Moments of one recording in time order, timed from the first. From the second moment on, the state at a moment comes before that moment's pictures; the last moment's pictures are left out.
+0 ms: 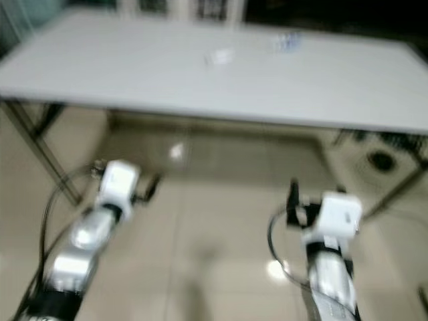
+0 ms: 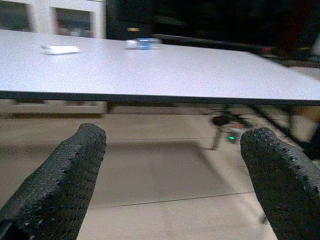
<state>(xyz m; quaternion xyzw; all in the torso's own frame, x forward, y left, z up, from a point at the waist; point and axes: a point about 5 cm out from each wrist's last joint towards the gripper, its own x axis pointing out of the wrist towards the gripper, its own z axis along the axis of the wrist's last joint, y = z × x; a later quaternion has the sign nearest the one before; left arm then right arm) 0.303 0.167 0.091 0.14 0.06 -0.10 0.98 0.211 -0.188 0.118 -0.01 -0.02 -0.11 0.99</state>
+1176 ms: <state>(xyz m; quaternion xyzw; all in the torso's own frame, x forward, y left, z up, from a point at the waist) 0.307 0.129 0.096 0.13 0.04 -0.16 0.98 0.203 -0.201 0.112 -0.03 0.00 -0.13 0.99</state>
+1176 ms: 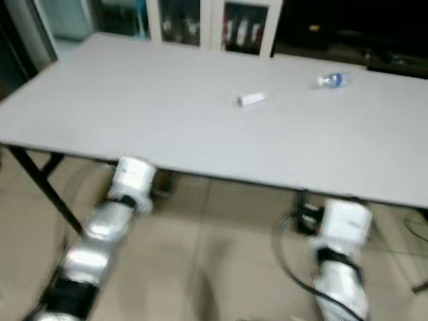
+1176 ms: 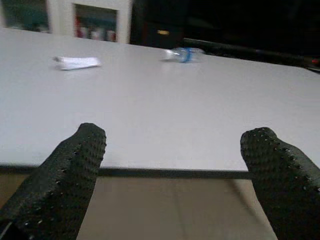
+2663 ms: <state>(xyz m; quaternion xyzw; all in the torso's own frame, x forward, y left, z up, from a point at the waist) 0.310 0.154 0.096 0.15 0.06 -0.13 0.98 0.217 -0.181 0.118 0.00 -0.03 -0.11 0.99</state>
